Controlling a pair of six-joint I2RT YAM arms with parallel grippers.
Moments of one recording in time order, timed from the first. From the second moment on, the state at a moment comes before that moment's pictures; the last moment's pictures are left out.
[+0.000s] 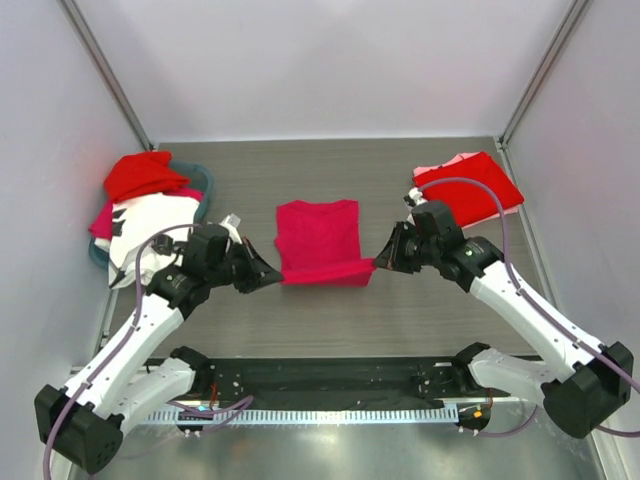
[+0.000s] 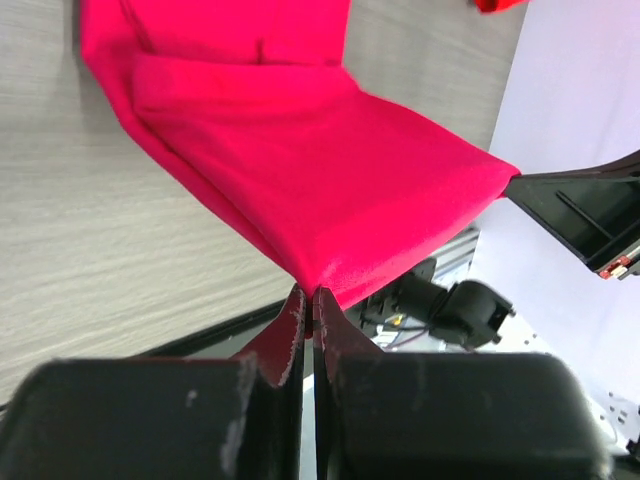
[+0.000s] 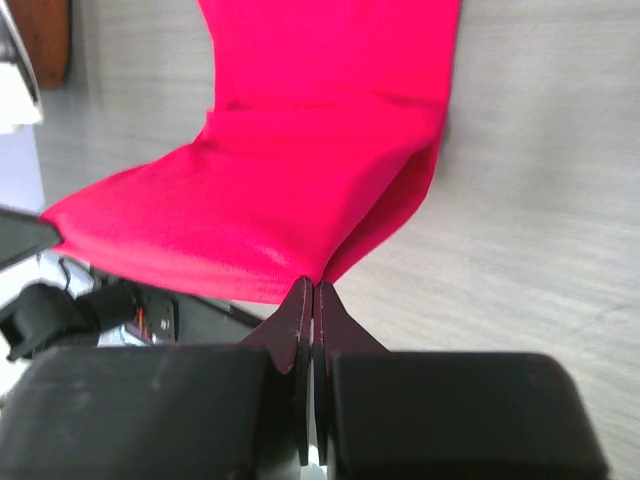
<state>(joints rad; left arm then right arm) -0.46 0.87 0.73 -0.57 0.34 -0.97 0.52 1.04 0.90 -0.63 -0.19 0.68</state>
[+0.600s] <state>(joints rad) -0.35 1.19 0.97 -0.57 0.25 -0.90 0.46 1.49 1.24 -0.62 -0.09 0.61</state>
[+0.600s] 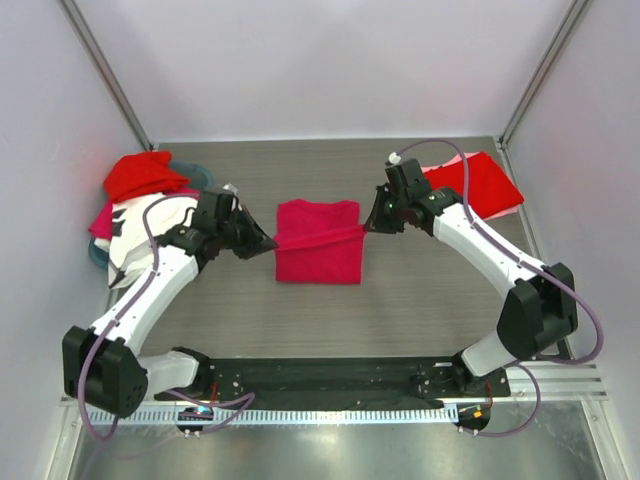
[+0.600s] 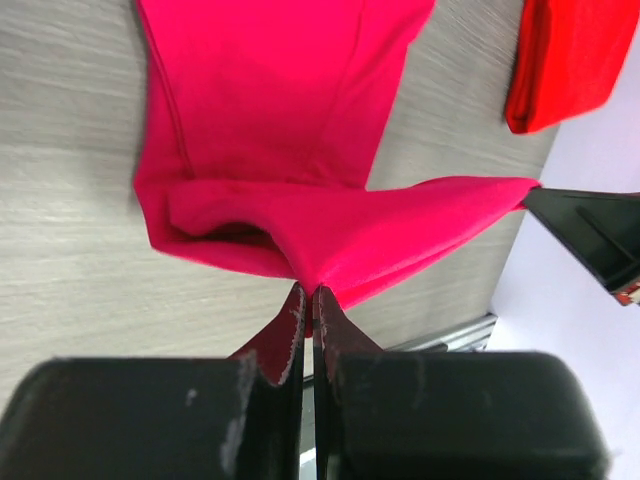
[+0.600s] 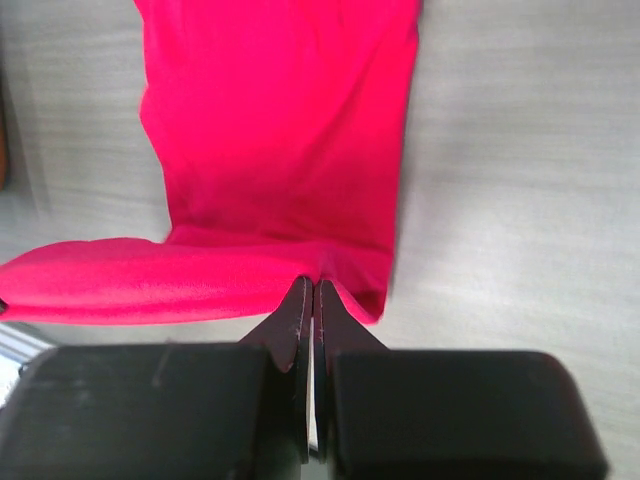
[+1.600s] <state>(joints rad) -0.20 1.82 1.40 -0.48 0.34 -0.83 0.30 2.04 1.70 -0.60 -0.24 0.51</state>
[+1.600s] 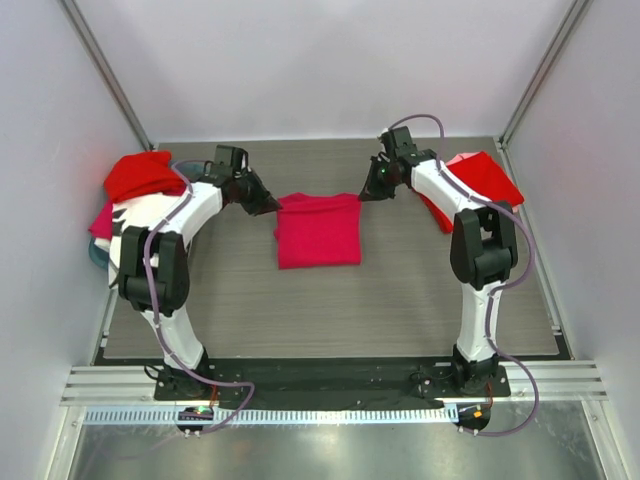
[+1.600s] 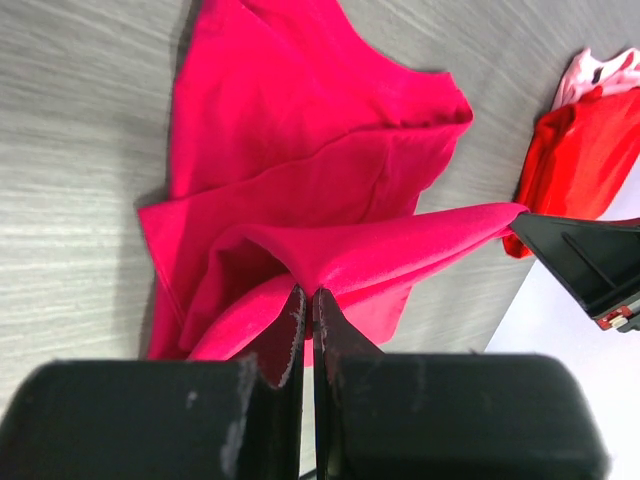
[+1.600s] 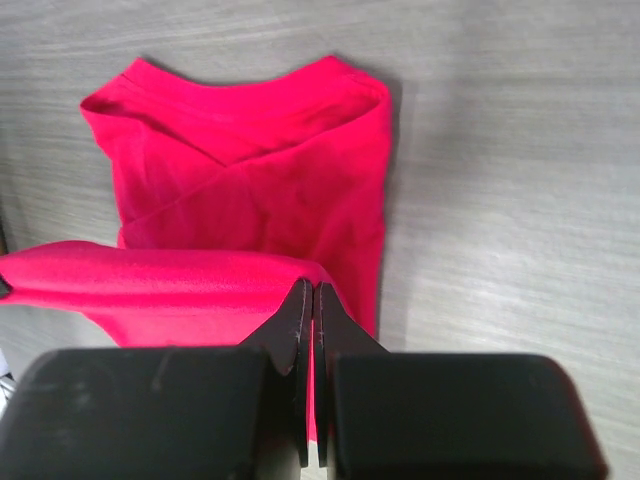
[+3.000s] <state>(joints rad) -0.07 2.22 1.45 0.15 0.47 -0.86 0.22 2.33 1.68 0.05 -0.48 0.58</state>
